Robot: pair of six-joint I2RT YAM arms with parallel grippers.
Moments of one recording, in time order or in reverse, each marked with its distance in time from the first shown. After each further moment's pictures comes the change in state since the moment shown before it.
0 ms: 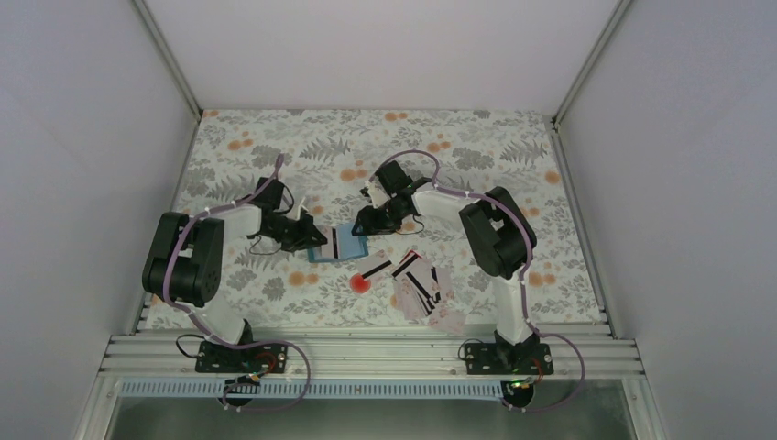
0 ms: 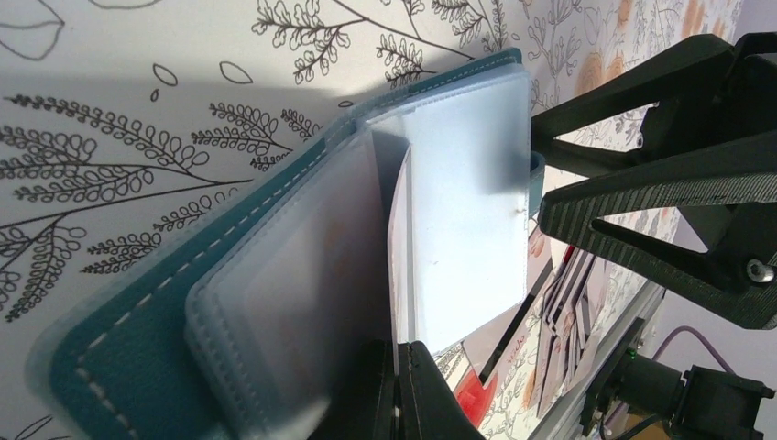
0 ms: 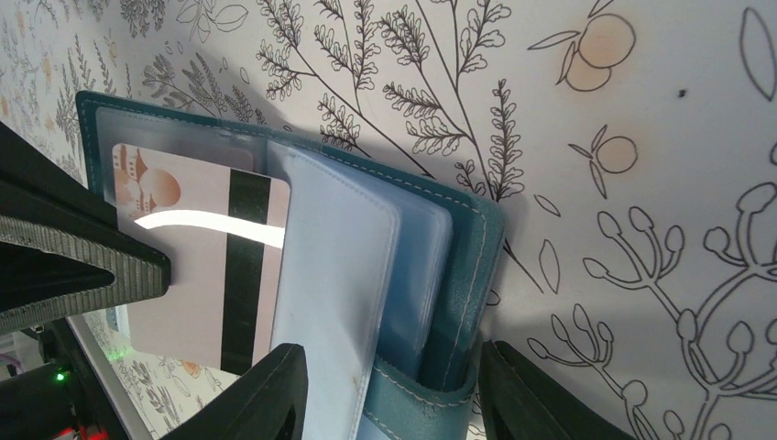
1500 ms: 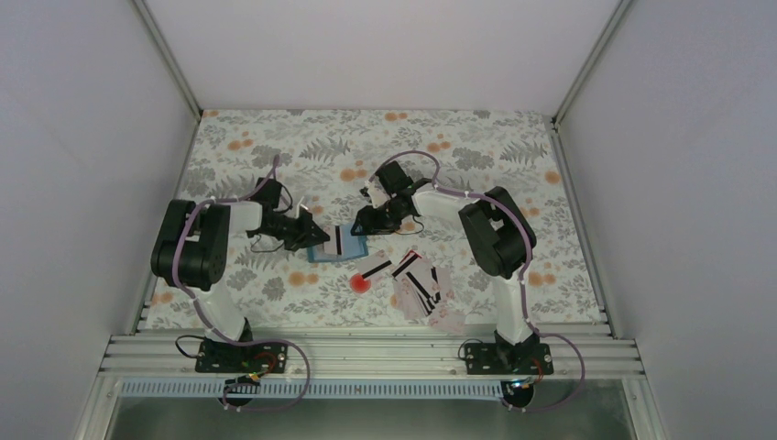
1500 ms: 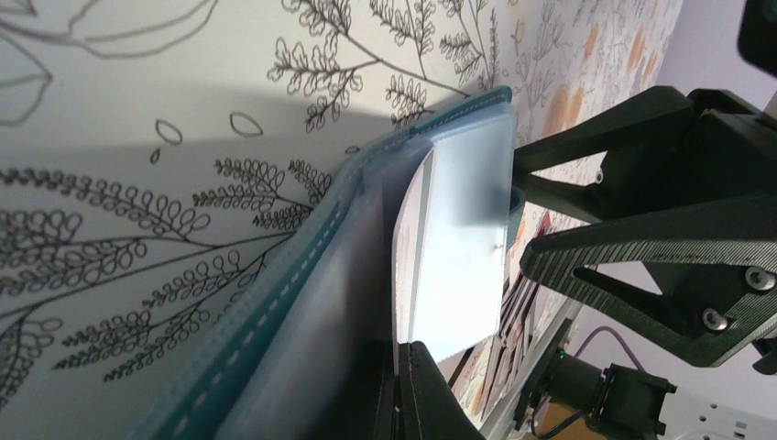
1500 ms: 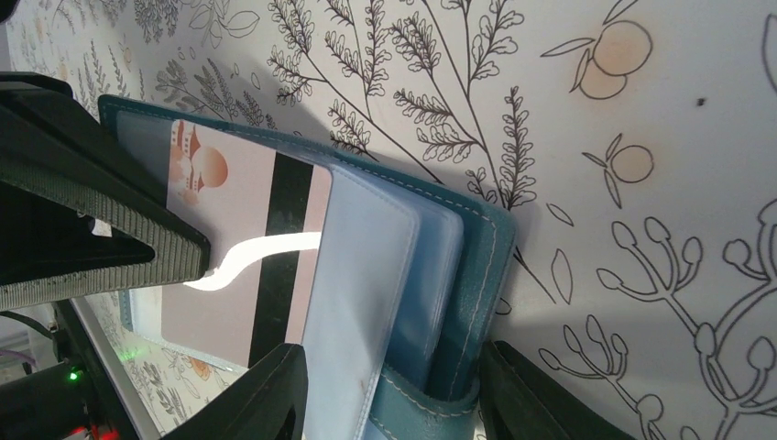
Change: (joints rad) left arm 0.042 0.113 0.019 0.062 0.138 -0.064; right arm 0.000 0.005 -0.008 0.025 -0.019 0.011
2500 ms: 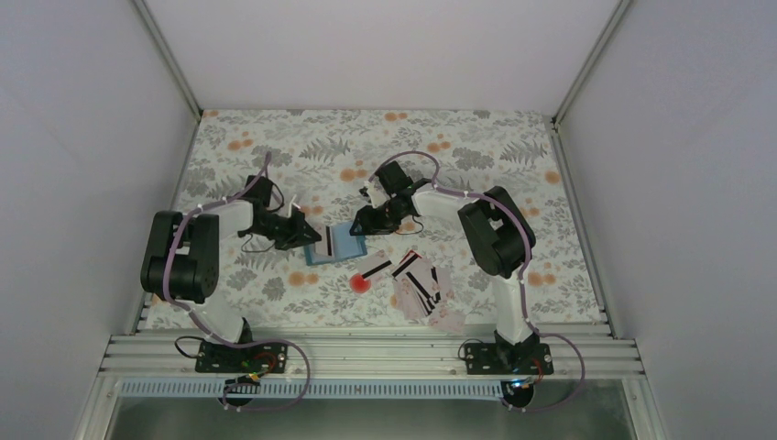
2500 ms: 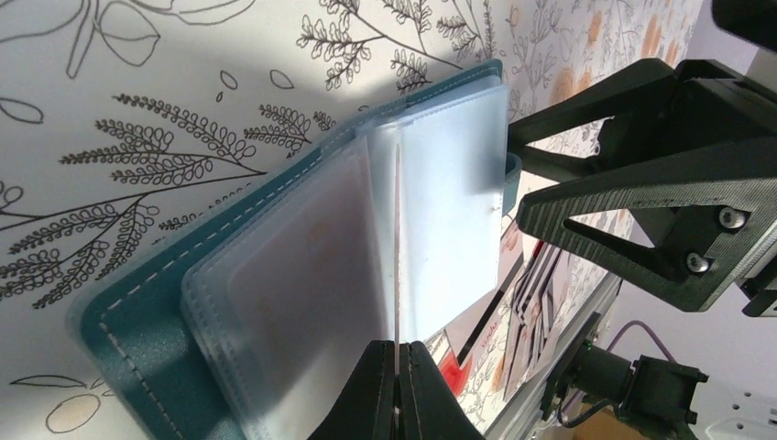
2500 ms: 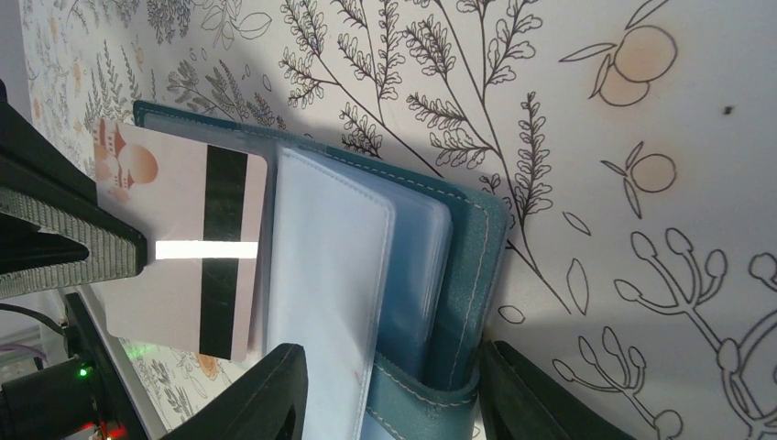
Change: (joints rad) left arm 0.041 -0.100 0.005 -0.130 -0.054 0.098; right arm -0.002 0.007 0.000 0.012 -0.020 0.000
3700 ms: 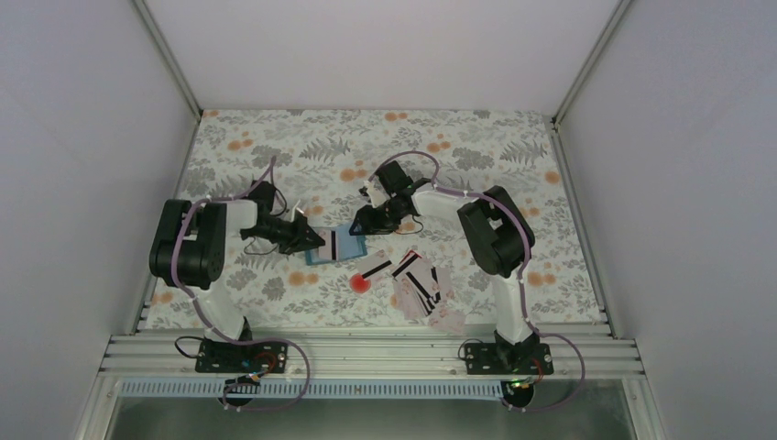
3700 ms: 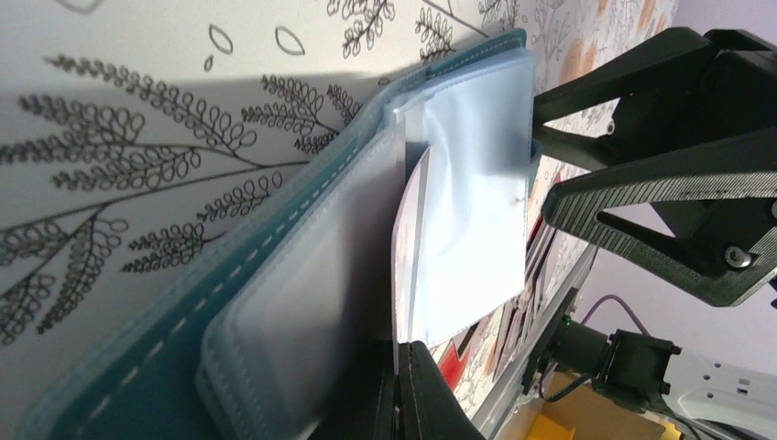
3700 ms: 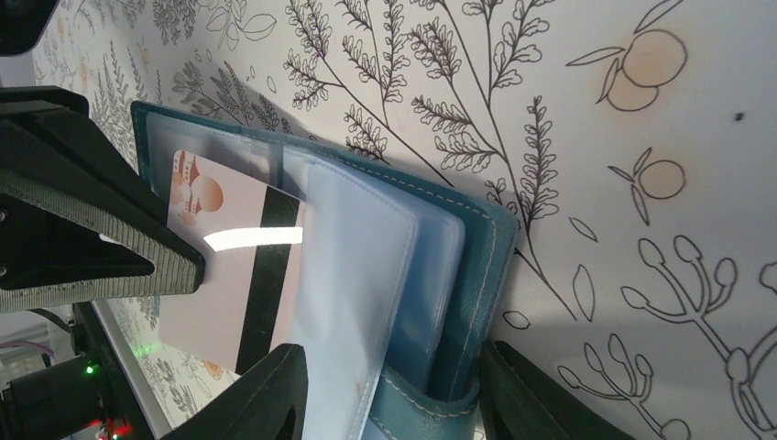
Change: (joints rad) left arm 0.002 0.103 0.000 0.011 0.085 0.041; right arm -0.002 0.007 0.006 0.001 -0.012 0.000
